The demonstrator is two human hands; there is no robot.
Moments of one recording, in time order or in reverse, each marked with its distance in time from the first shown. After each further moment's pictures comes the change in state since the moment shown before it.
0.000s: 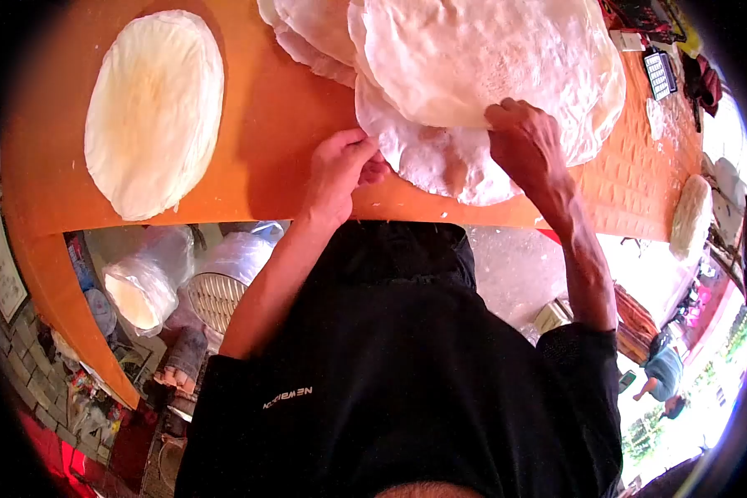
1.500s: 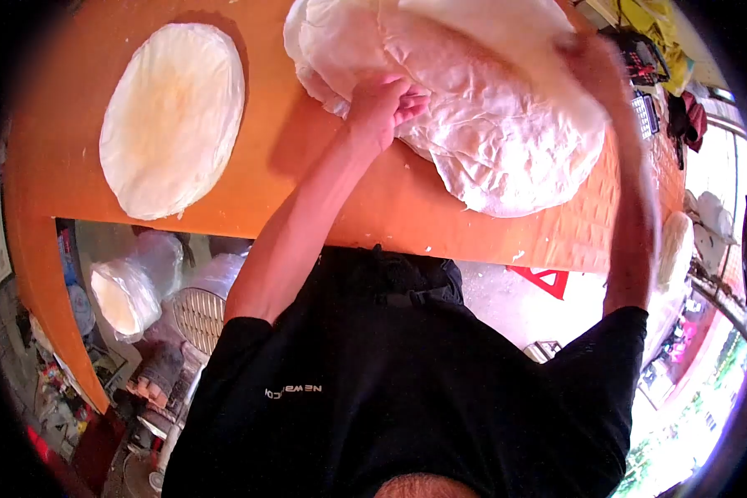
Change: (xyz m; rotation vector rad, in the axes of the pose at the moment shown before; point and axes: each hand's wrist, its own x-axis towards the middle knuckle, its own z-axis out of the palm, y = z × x) left_hand 0.098 0.077 0.071 -0.218 -0.128 0.253; right_hand 0.136 0.128 -0.110 -0.006 -0.116 0.312
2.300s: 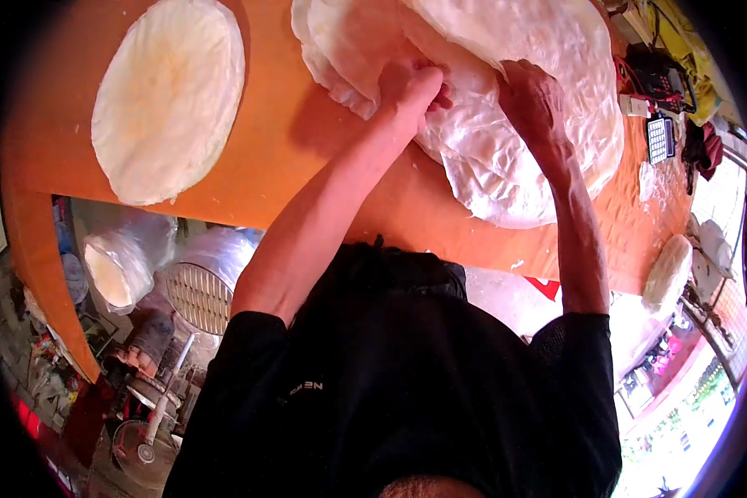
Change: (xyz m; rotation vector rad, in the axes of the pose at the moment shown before) left_hand 0.026 -0.001 0.028 0.232 0.243 -0.078; right_hand -0.011 -0.064 0.123 -0.015 0.245 -0.291
